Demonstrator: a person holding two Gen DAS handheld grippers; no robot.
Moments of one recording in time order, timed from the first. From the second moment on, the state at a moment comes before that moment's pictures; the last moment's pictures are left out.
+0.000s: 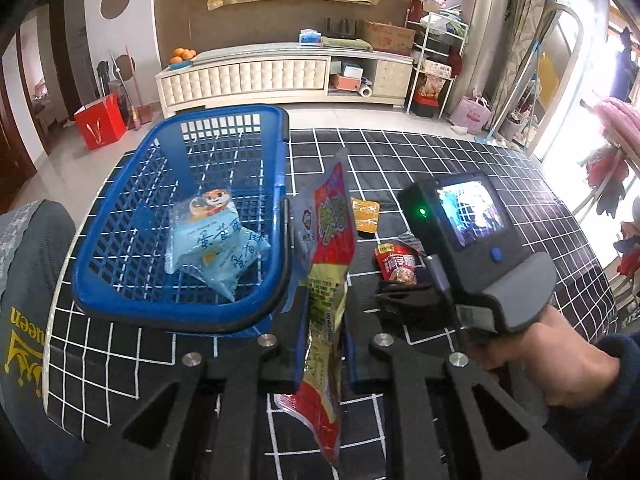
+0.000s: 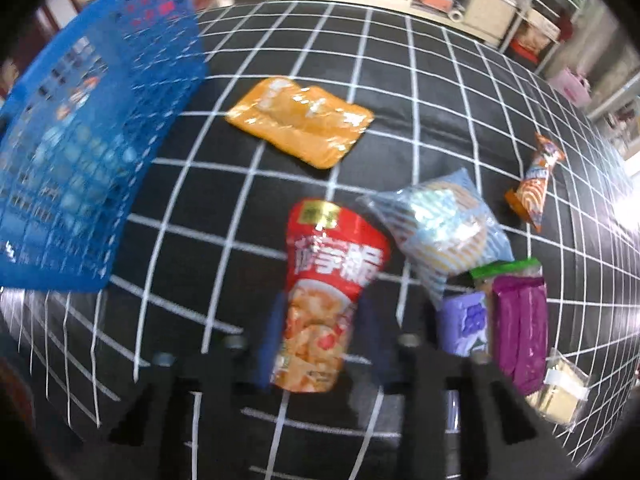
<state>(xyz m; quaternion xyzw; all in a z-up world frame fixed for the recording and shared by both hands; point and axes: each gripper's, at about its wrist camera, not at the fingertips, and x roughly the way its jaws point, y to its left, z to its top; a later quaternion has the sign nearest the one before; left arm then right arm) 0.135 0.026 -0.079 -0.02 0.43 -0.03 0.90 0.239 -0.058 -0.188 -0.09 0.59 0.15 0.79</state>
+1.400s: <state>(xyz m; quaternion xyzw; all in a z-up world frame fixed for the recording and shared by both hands) 0.155 0.138 -0.002 -0.01 0.38 -0.02 0.92 0.188 0.024 0.014 -0.09 0.38 0.32 0.86</state>
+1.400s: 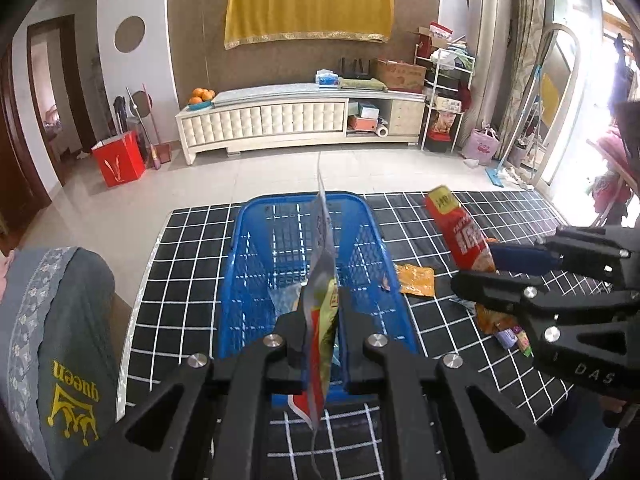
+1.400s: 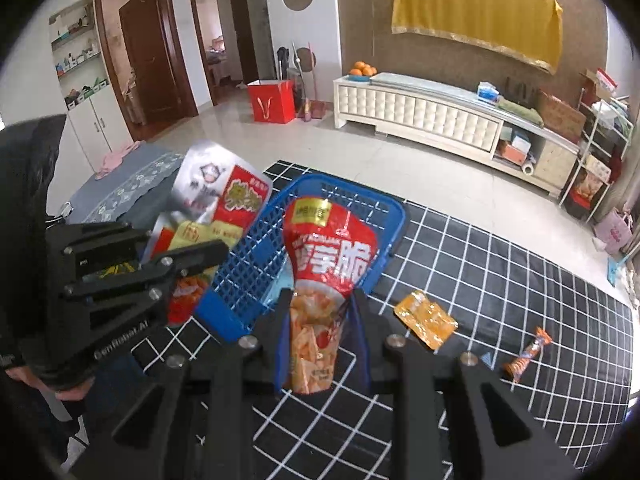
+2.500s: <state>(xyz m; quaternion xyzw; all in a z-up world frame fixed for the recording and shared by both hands) 0.260 0.191 -0.046 -0.01 0.44 -0.02 0.90 0.244 0.042 0.011 -0.06 0.41 0.31 0.86</state>
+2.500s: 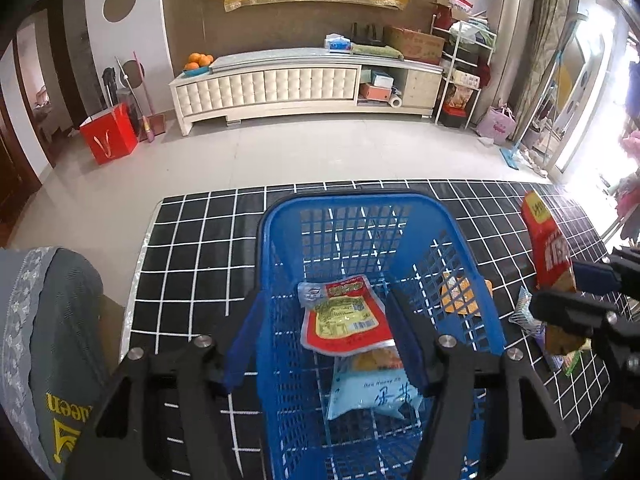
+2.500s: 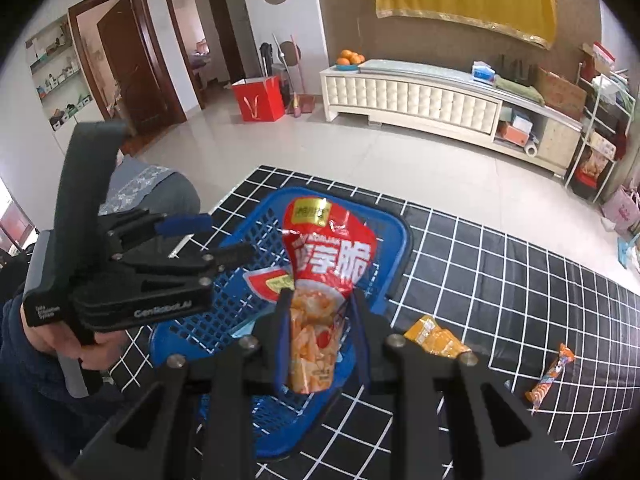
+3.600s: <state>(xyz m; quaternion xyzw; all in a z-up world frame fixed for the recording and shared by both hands) 0.255 0.207 -0.055 -0.04 0.45 0.01 0.89 0.310 0.085 -0.030 -0.11 0.45 0.26 0.85</state>
